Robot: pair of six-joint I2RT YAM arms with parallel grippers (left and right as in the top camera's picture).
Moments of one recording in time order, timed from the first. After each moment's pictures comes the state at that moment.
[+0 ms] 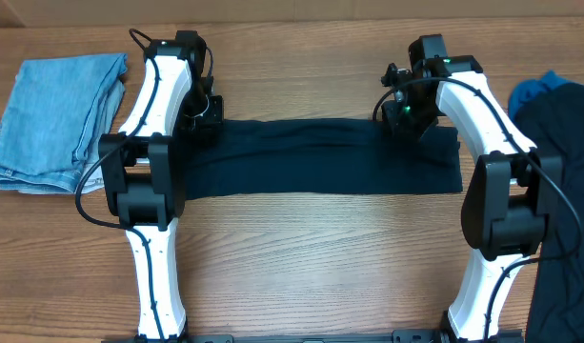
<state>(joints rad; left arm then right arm) -0.06 2.43 2.11 -1.31 0.07 -0.13 0.09 2.12 1.71 -1.01 -0.19 -0.19</state>
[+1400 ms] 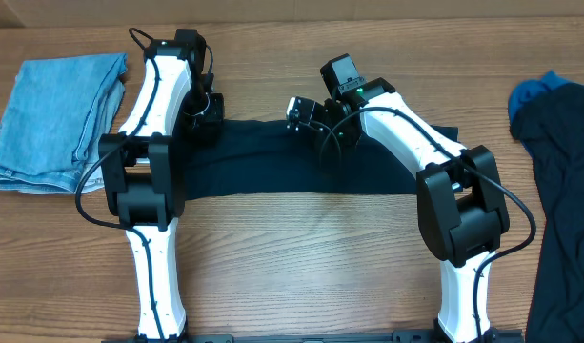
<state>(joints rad) -0.06 2.43 2.11 -1.28 0.07 -0.13 0.41 2.17 1.66 -0.77 -0.28 -0.85</state>
